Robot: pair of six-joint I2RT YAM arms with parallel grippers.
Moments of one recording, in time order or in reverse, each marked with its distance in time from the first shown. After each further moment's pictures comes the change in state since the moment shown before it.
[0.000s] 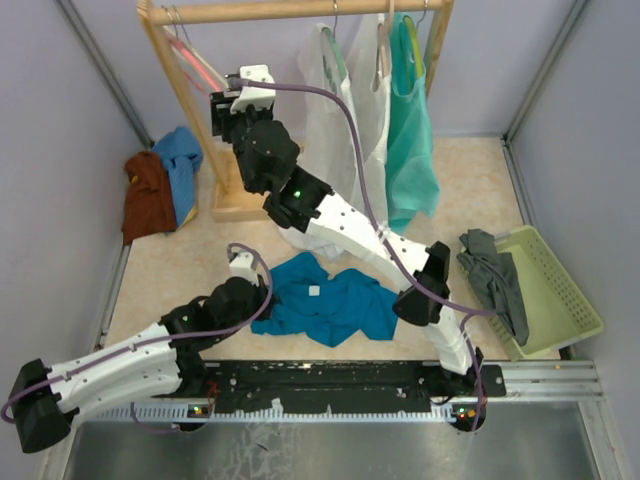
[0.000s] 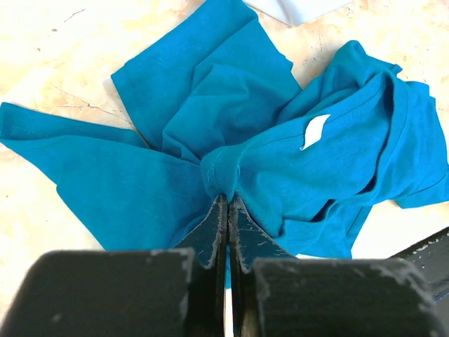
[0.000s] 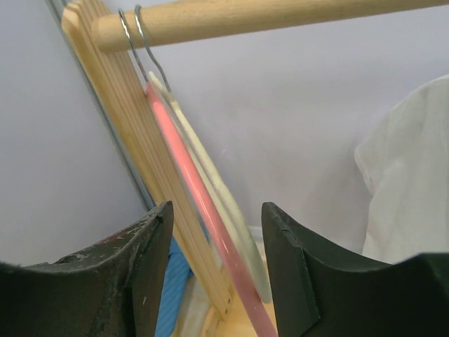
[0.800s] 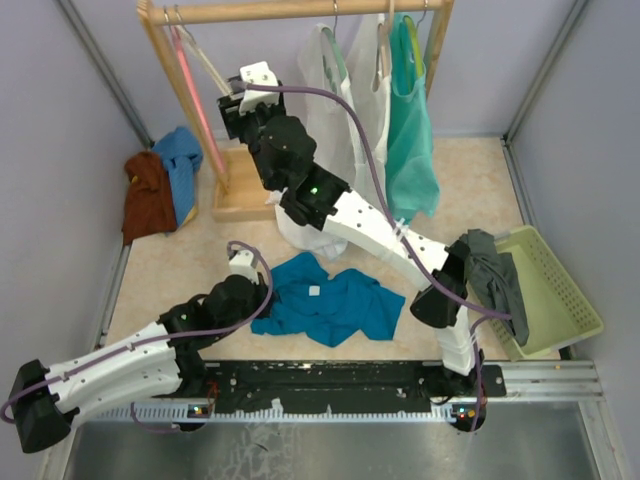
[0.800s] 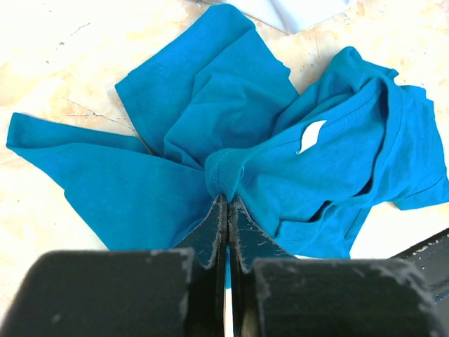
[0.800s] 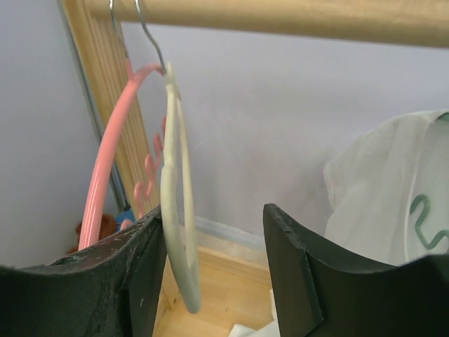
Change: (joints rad) left arm 0.003 -0.002 0.031 -0.028 -0.010 0.022; right arm -0.039 -0.108 -0.189 -0.011 -0.105 -0.155
